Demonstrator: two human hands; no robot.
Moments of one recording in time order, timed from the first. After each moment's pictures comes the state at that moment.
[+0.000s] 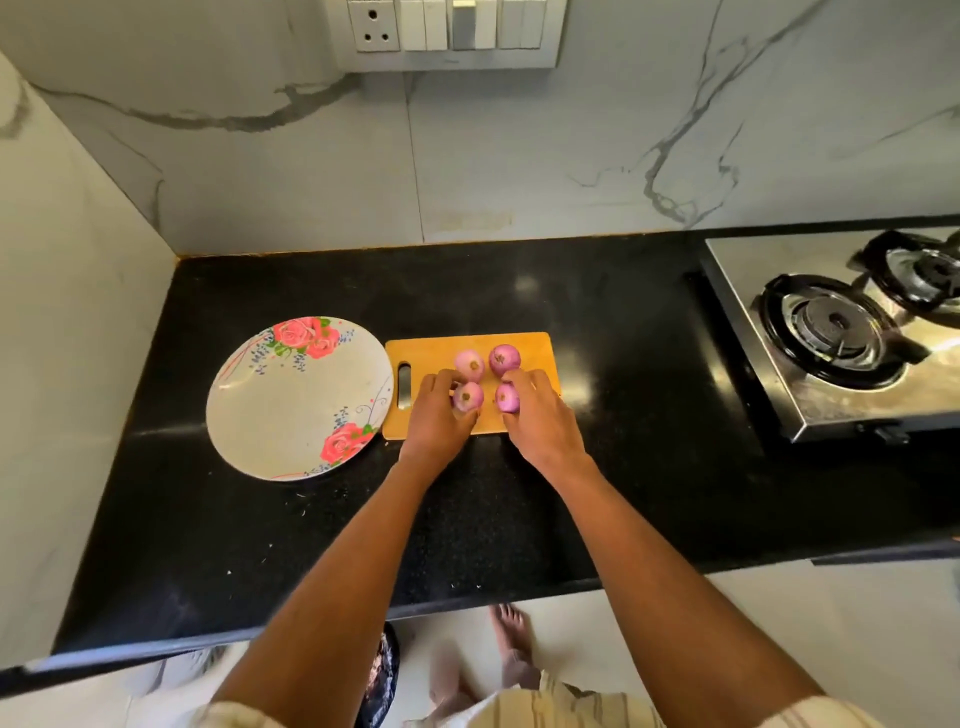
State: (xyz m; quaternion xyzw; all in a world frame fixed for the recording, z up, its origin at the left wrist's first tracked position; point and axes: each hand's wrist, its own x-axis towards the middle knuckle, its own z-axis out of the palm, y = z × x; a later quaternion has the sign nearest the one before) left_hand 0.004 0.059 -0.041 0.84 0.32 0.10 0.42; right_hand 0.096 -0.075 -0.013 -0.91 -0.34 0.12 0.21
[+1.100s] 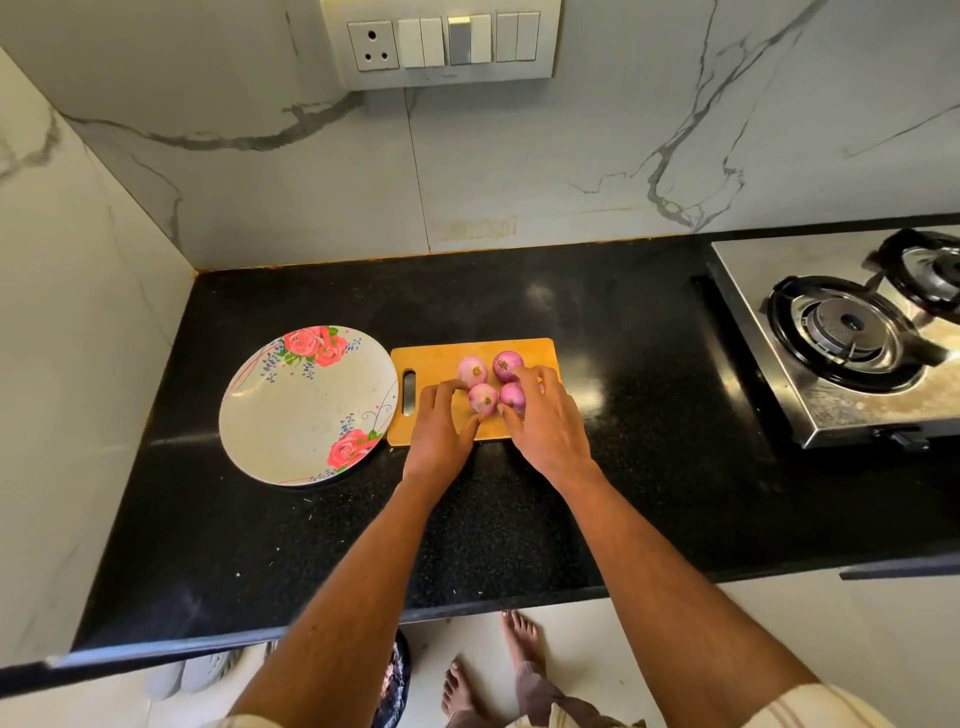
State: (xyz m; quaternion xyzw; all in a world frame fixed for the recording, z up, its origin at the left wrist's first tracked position) left_hand -0.007 0.043 -0.035 0.85 0.33 0.11 0.39; right_hand 0.104 -0.080 -0.025 -0.89 -0.37 0.05 0.25
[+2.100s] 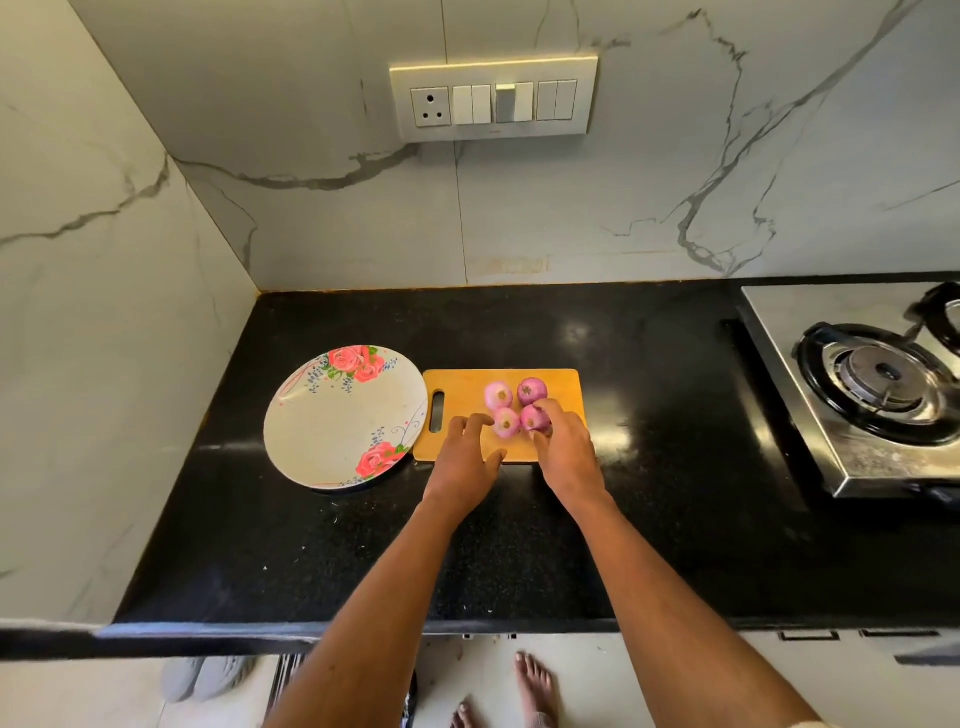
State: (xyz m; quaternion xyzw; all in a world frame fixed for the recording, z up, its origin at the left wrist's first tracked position) left_hand -0.019 0.027 -0.012 0.87 0.34 0.04 0.35; right_hand 0.102 -0.081 -0.034 -0.86 -0.31 0.15 0.37
